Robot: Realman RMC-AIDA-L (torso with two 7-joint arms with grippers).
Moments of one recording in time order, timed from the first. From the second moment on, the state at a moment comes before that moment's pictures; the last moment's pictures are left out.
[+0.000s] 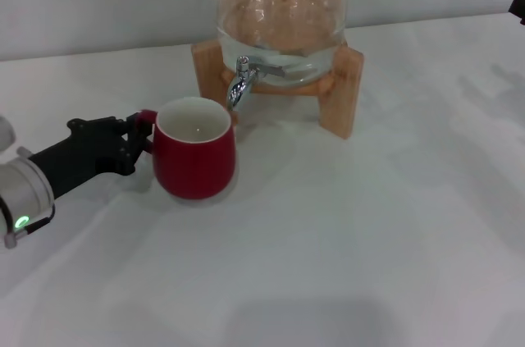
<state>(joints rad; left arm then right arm) -0.60 -2.08 1.06 0.32 -1.77 -0.95 2.17 0.19 2.01 -0.83 -0.90 1.84 1.08 -1.59</state>
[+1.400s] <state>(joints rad) -0.68 -2.08 1.20 0.33 -1.76 -0.83 2.13 0.19 2.01 -0.83 -0.87 1.88 1.09 -1.63</state>
